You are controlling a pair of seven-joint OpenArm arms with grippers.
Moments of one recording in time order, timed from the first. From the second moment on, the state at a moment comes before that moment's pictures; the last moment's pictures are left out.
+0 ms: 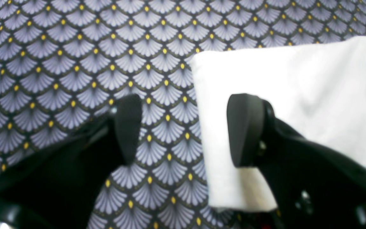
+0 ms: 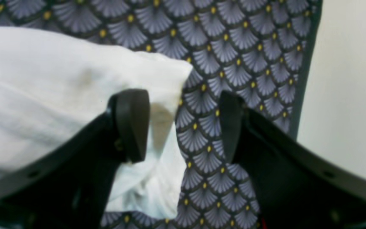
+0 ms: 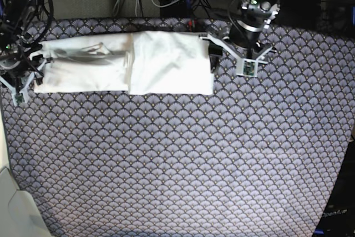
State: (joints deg) left arm 24.0 -15.5 17.6 108.9 -13.3 11.0 22.7; right arm -6.8 13.0 36.1 92.7 -4.2 40.1 -44.5
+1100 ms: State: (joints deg) left arm 22.7 -15.5 17.6 108.8 -13.1 11.0 22.8; right arm -5.9 12.5 36.4 81.3 -1.7 39.7 -41.4
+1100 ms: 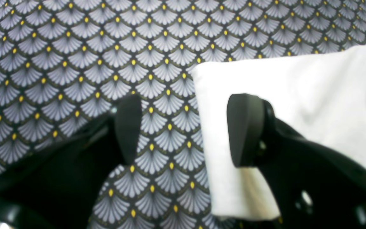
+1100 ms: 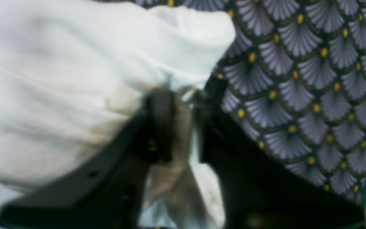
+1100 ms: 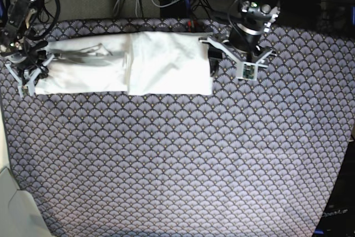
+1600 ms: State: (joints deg) left arm 21.9 -15.5 17.6 108.8 -13.1 11.2 22.9; right arm -10.8 9.2 36.3 98.2 -4.7 40.0 -45.2
